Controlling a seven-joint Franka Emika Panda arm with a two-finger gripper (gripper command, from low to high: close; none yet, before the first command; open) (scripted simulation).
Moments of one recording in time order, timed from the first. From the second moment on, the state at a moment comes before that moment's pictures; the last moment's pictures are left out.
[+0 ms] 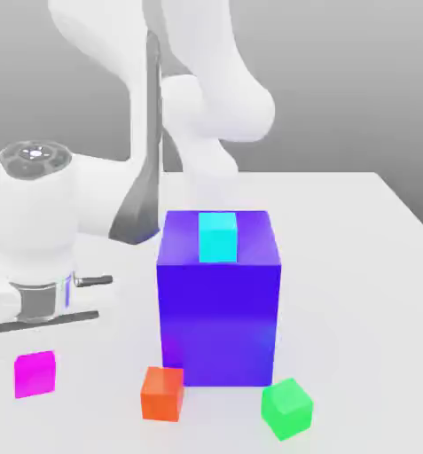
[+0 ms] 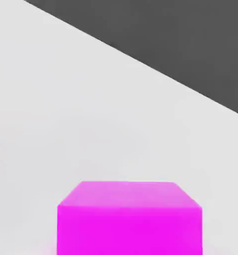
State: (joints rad) arm -0.58 0.27 0.15 -2.40 -0.51 2.71 0.17
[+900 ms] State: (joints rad) arm -0.37 0.32 0.43 -2.27 -0.63 2.56 -0.28
